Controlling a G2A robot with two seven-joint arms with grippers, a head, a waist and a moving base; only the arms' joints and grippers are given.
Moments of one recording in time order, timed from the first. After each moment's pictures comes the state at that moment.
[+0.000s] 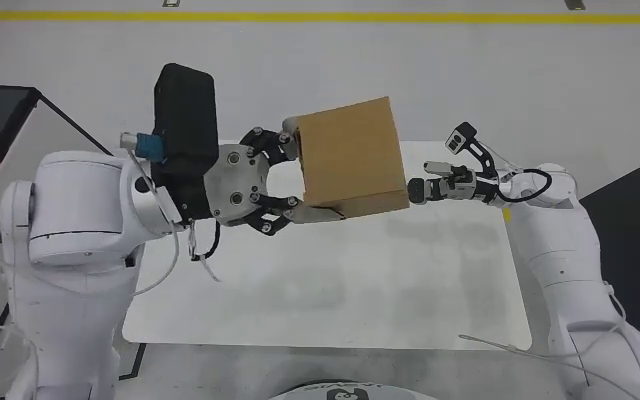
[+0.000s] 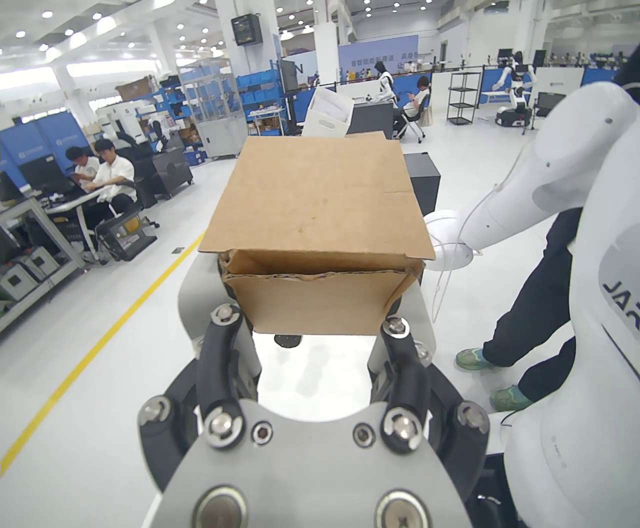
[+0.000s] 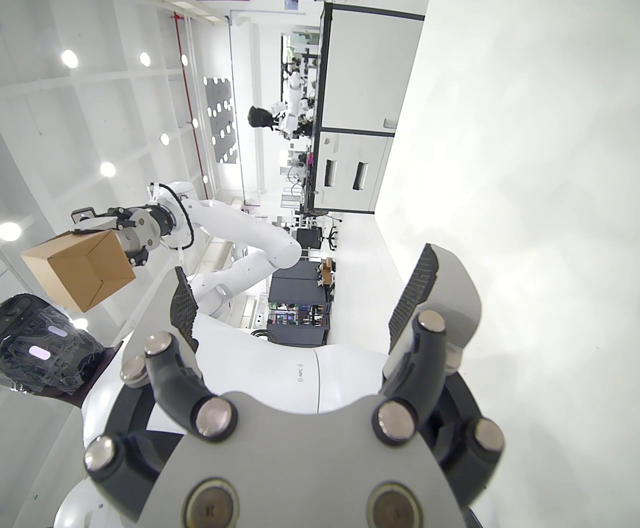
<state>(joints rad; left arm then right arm) 1.05 -1.05 -1.43 -2.27 0.25 -0.67 -0.84 -0.95 -1.09 1.34 -1.02 0.53 -0.18 1.54</state>
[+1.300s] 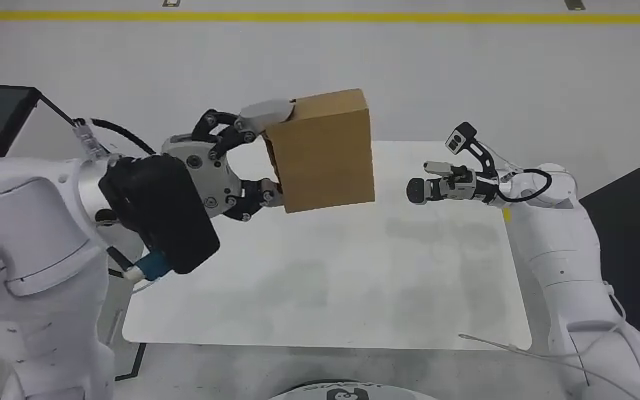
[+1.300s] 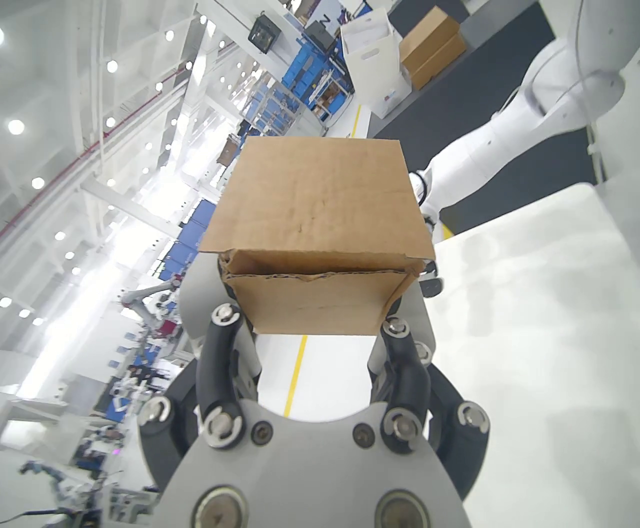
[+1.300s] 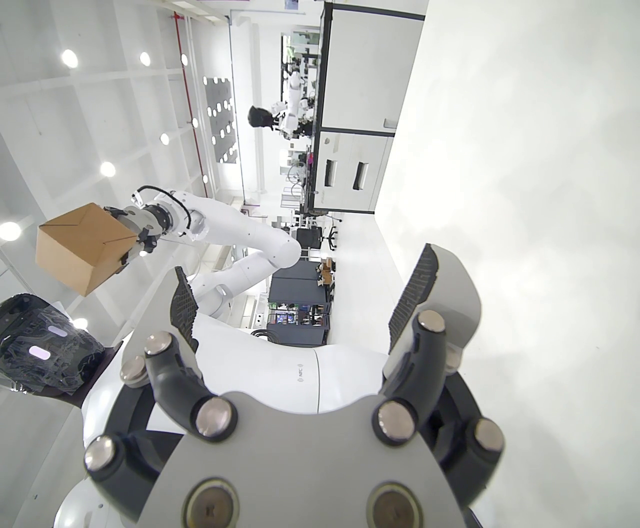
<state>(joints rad) 1.03 -1.05 -1.56 -2.35 1.09 -1.01 -0.34 -0.95 -1.09 1.34 -1.02 0.53 -0.18 1.54</state>
